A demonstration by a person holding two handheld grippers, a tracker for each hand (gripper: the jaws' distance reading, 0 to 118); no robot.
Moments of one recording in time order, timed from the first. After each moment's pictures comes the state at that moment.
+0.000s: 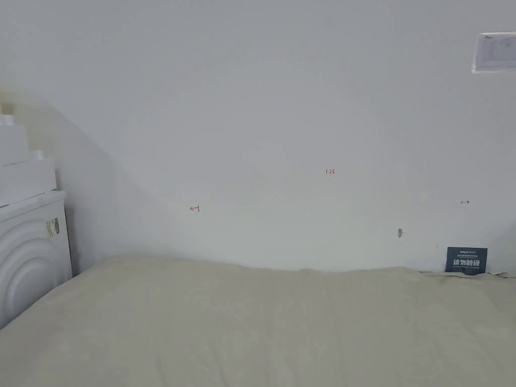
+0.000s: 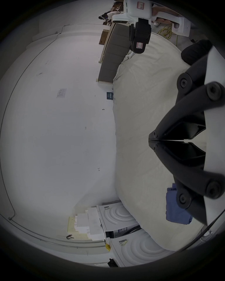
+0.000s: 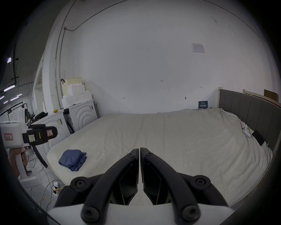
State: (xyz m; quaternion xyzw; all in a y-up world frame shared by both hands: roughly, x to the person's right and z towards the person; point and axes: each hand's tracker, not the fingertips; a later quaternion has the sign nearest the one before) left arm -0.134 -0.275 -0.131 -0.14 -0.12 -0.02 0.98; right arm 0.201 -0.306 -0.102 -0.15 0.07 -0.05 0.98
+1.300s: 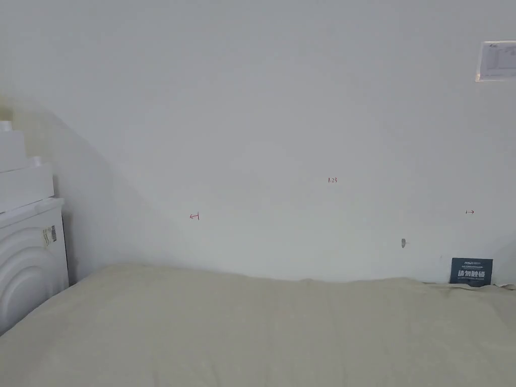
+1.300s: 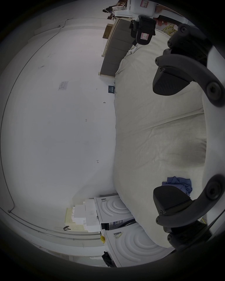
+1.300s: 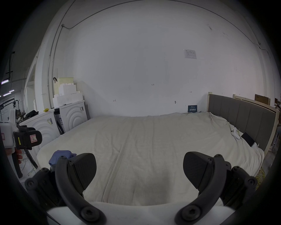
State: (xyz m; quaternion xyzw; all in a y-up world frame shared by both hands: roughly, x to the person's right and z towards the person) left arm -0.145 -0.282 -0.112 -0.14 -0.08 -0.01 0.99; right arm 0.189 -0.309 -0.086 -0.13 0.01 -0.03 0.99
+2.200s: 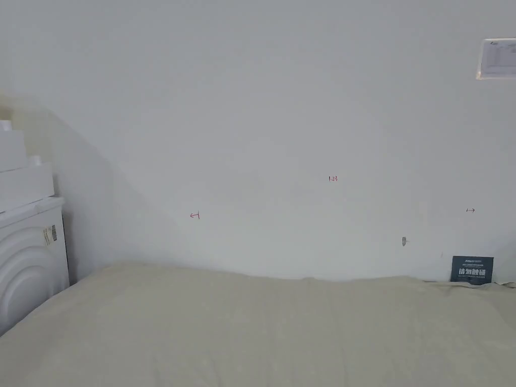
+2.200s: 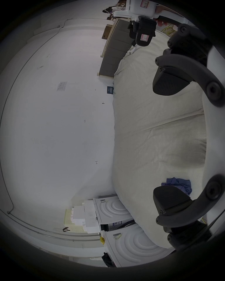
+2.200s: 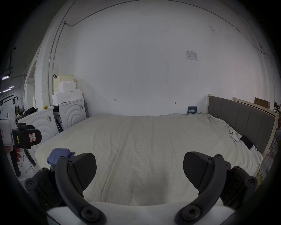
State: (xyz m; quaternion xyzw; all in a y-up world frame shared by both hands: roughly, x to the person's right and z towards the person) left arm -0.143 -0.284 -0.116 -0.15 -0.09 0.00 0.98; right arm 0.185 -0.308 -0.090 -0.14 0.01 -0.02 0.99
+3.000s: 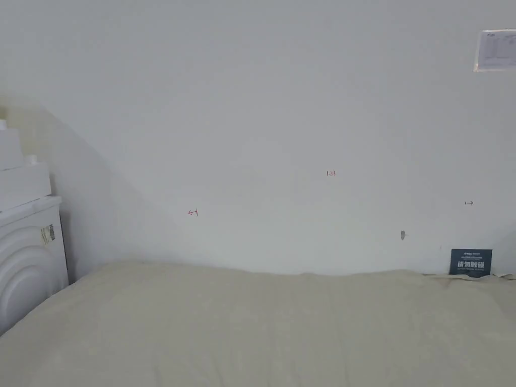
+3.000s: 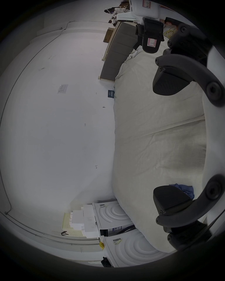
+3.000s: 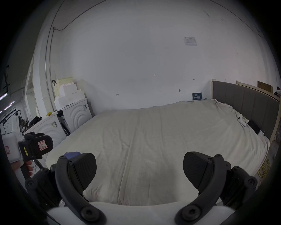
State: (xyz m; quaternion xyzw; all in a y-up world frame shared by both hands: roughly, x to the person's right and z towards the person) left arm -0.132 -0.277 -0.132 -0.15 -0.11 0.01 0.98; right arm 0.162 -0.298 -0.106 -0.18 0.03 -0.08 0.98
